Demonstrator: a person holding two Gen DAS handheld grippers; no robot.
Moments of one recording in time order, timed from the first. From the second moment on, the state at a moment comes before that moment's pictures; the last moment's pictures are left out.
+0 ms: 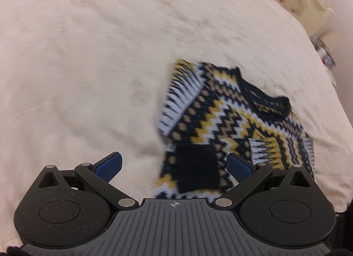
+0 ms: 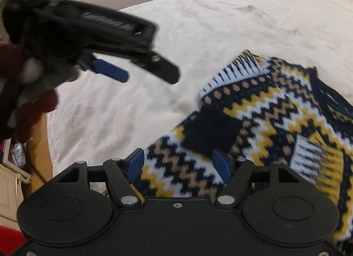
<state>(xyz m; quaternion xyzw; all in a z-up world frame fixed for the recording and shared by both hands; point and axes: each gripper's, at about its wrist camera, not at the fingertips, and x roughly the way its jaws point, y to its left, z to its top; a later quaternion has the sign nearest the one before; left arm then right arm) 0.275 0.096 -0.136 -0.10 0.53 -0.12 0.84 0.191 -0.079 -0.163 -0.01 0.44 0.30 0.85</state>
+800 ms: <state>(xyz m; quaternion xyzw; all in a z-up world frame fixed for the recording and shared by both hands) 0.305 0.006 -0.201 0.11 0.53 -0.26 0.80 0.168 -0.188 -0.160 0.07 0.48 0.14 0.86</state>
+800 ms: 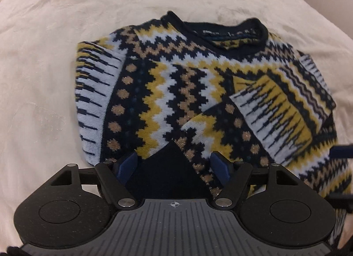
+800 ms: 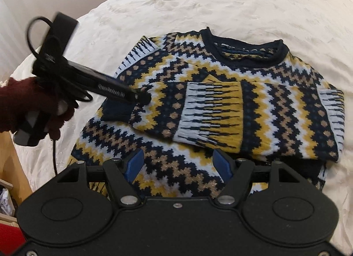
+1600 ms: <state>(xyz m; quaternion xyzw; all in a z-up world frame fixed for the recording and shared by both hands) 0.350 0.013 -0.162 0.08 0.50 -0.21 0.83 0.181 -0.239 -0.177 0.15 0.48 0.06 0.86</state>
